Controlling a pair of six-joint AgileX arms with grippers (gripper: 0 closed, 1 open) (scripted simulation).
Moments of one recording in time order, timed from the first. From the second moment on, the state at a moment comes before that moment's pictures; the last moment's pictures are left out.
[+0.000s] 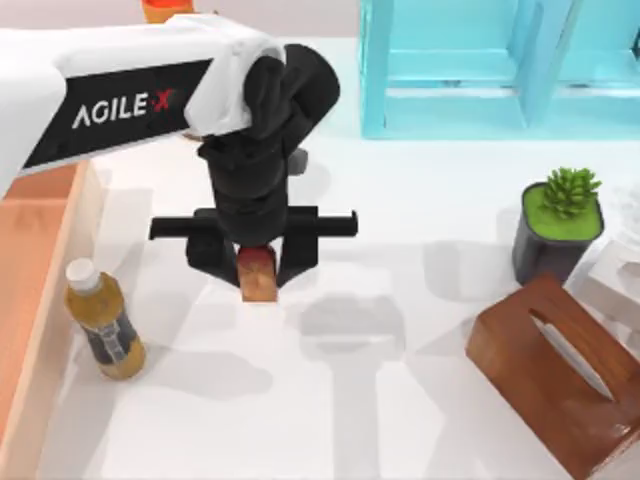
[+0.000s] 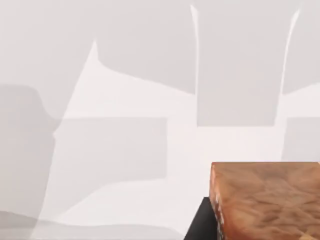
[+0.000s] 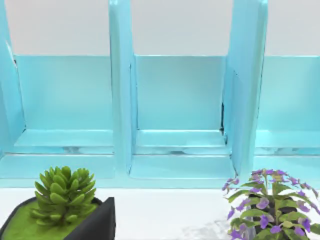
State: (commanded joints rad) left arm -0.59 2.08 1.56 -1.05 0.00 -0.56; right arm 0.00 0.00 0.00 0.00 0.00 0.00
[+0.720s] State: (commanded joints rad) left arm -0.59 2.12 1.48 -0.93 0.00 -0.56; right arm 0.00 0.00 0.00 0.00 0.00 0.00
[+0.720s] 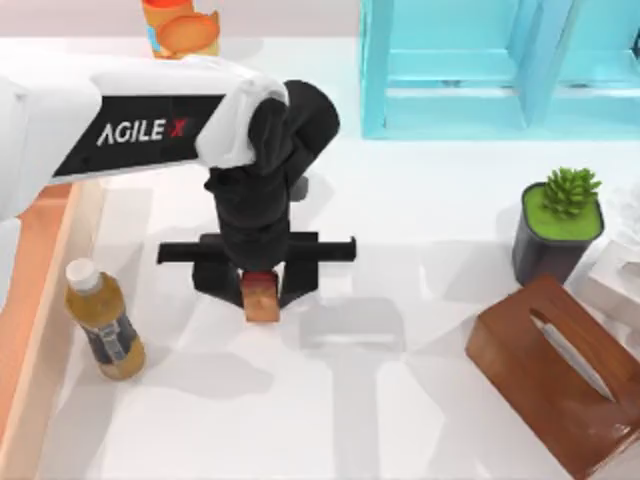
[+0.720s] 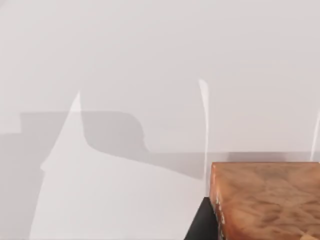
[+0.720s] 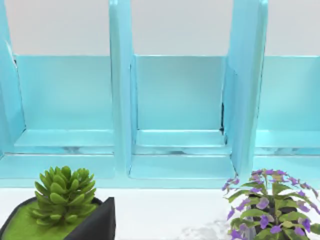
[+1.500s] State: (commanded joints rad) left arm -0.59 2.12 1.48 -0.93 0.00 -0.56; right arm 0.00 0.00 0.00 0.00 0.00 0.00
